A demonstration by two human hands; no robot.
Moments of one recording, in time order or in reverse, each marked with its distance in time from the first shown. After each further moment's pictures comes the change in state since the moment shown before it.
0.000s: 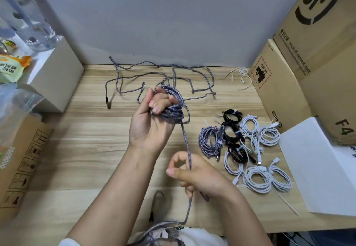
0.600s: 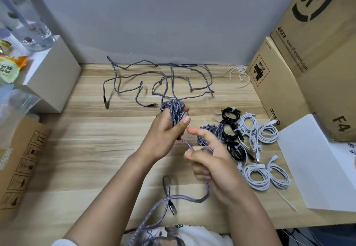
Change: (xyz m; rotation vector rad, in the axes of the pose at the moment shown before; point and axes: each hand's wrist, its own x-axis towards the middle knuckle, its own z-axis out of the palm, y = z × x) left_hand 0.003 -0.028 -0.038 1.488 -0.092 0.328; right_hand -0.024 -0.028 -0.002 0.373 0.267 -0.089
